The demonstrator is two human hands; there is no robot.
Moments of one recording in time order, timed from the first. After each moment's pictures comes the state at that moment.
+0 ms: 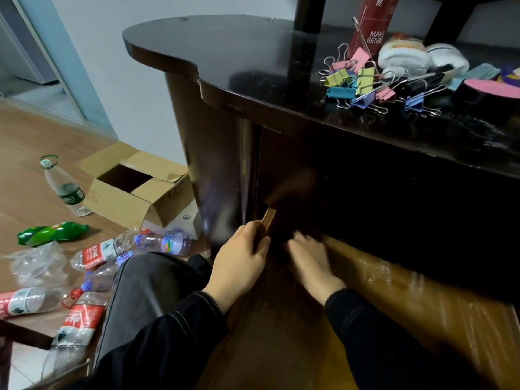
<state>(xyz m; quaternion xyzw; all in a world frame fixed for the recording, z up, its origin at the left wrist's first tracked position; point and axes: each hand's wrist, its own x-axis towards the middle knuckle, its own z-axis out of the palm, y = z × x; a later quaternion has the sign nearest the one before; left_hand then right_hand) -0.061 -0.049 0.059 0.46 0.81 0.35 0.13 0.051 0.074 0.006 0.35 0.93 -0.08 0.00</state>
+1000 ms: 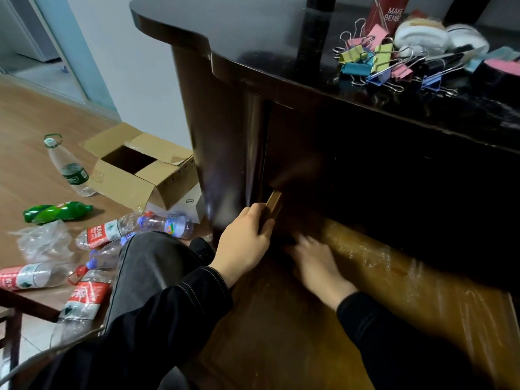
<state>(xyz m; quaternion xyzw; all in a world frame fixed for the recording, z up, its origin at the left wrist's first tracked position) -0.060 -0.048 0.059 0.46 0.81 0.34 0.13 0.087 0.056 -0.008 0.32 0.95 -0.08 -0.02</state>
